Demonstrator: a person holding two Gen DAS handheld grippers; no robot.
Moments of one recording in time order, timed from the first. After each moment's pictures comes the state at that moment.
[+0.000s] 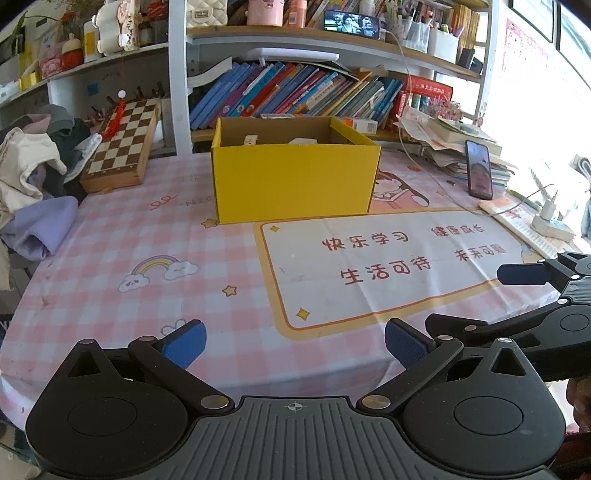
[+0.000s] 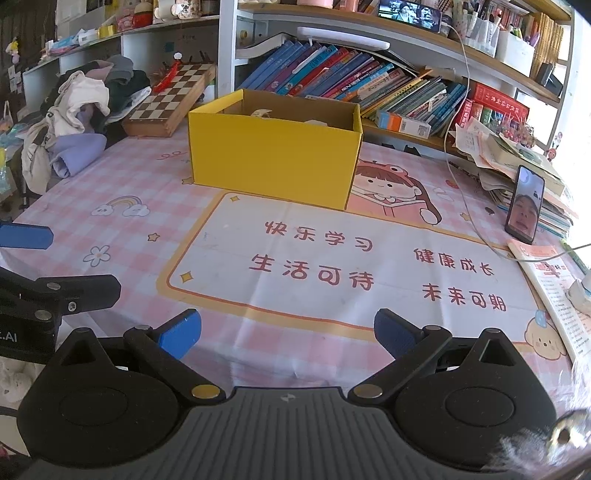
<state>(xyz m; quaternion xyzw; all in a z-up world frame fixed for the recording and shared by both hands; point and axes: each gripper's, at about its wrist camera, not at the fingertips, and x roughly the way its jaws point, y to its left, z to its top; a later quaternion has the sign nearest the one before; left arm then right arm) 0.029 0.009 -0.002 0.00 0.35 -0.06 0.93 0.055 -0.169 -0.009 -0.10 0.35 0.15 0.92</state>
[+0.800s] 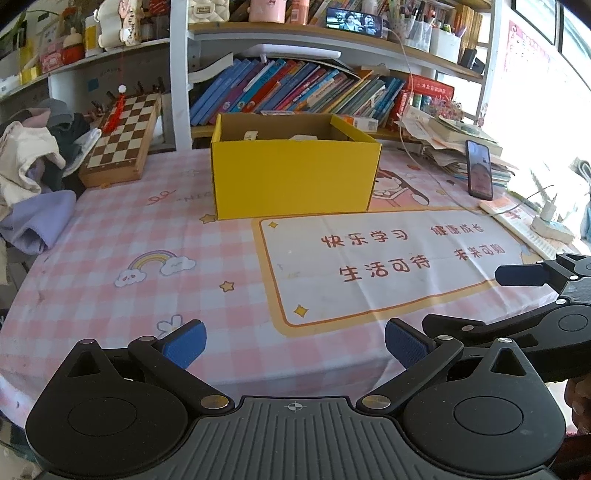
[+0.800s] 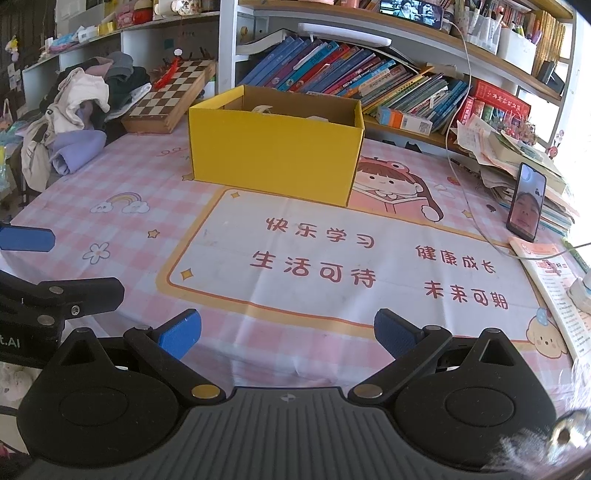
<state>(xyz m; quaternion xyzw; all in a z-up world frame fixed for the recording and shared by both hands) 0.030 0.010 -0.007 -0.02 0.35 -0.06 0.93 0.056 -0.168 -0.010 -0.10 0.35 0.15 0.92</state>
